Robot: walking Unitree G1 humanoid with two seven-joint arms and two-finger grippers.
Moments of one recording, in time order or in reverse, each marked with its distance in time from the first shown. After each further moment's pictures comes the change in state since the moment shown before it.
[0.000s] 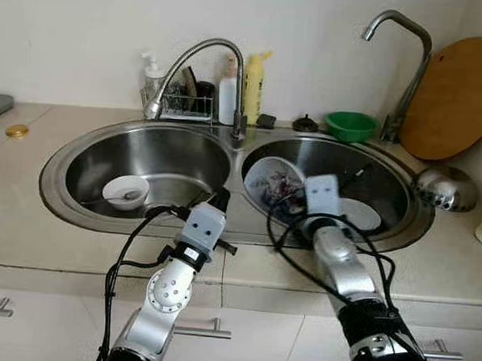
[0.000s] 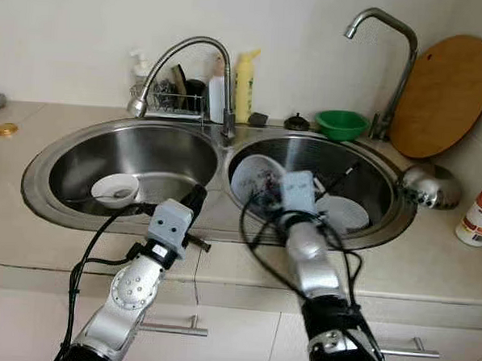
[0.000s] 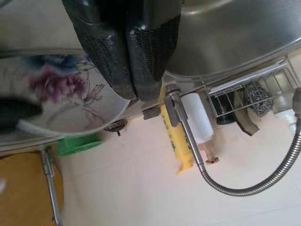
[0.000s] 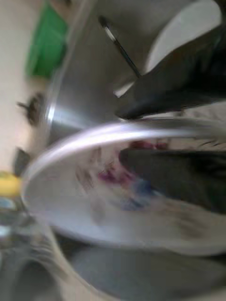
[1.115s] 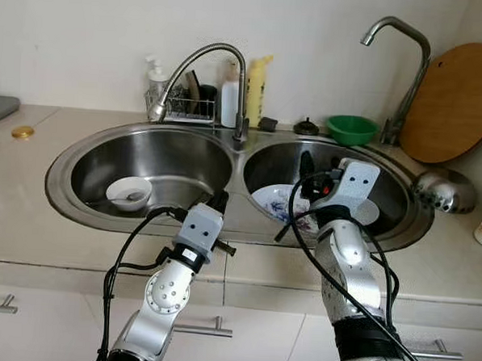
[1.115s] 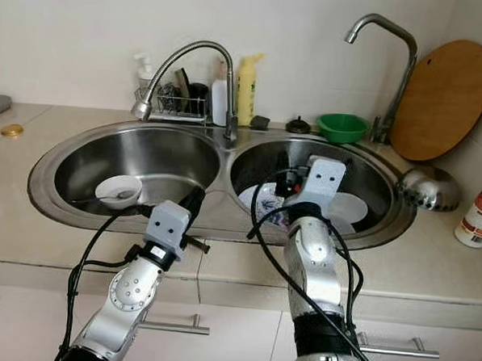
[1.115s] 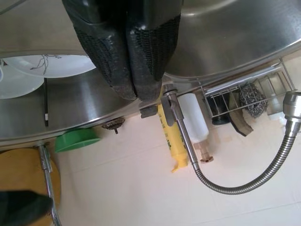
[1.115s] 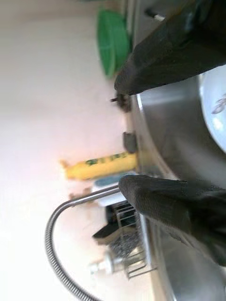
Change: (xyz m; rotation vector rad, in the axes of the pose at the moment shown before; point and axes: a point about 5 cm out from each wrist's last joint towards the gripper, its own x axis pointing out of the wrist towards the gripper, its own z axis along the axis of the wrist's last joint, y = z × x) left arm -0.002 0.001 -0.002 -0.024 0.003 0.007; right arm -0.027 -0.006 0.051 0.417 -0.415 -0.003
